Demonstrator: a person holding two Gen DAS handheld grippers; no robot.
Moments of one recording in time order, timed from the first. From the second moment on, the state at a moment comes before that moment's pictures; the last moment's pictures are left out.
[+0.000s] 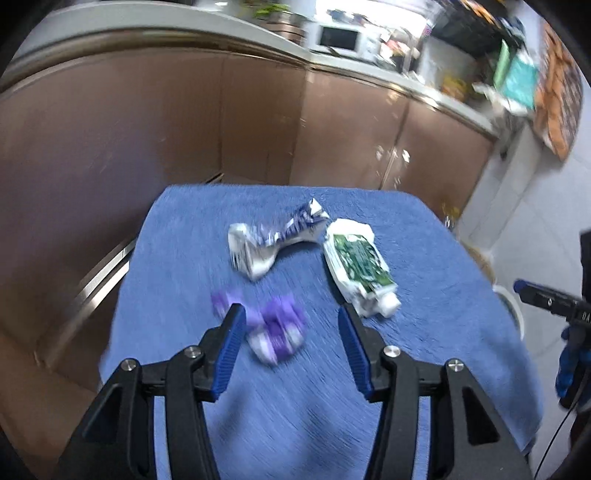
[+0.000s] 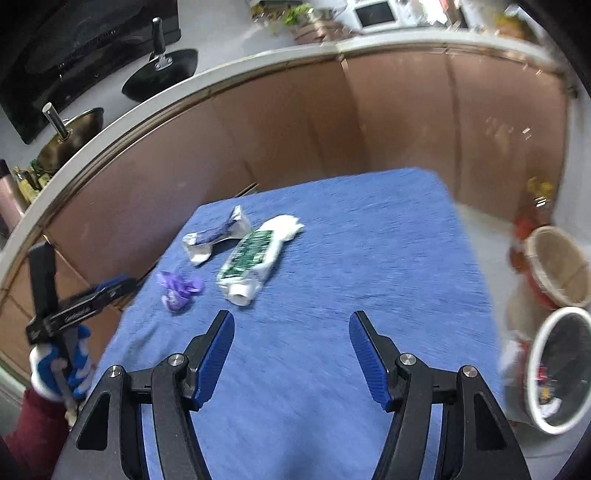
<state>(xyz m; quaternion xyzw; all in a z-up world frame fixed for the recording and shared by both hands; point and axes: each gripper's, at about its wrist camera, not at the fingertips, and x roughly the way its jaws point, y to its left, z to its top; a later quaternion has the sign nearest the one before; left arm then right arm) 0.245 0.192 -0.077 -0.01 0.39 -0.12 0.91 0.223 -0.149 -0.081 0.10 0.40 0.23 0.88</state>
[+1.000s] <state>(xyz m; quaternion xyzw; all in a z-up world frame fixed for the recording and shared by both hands) 0.441 0.127 -0.145 0.24 0.53 -0.25 0.77 0.404 -0.078 -0.170 0.23 0.57 0.36 0.70</state>
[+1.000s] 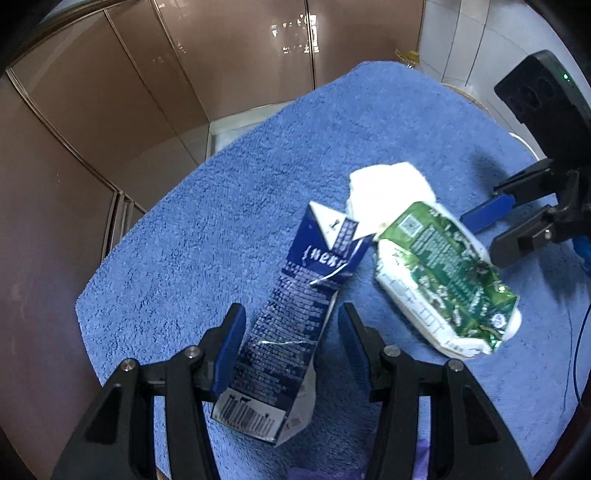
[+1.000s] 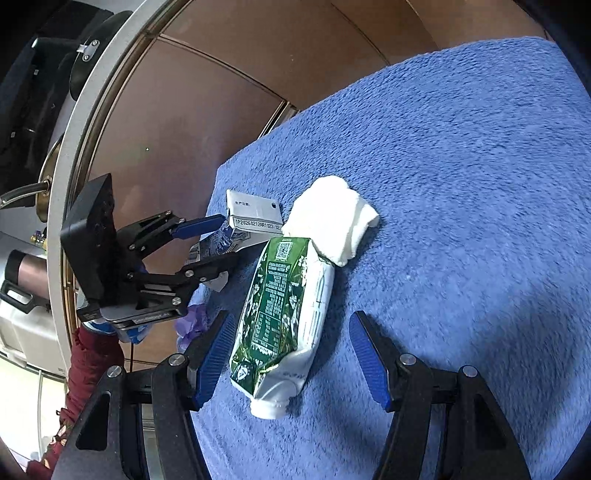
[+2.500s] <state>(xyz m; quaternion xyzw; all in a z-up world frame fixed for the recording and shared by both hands) 0.320 0.164 -0.024 0.07 0.39 -0.20 0.90 0.287 -0.141 -0.053 0.35 0.44 0.40 0.72</state>
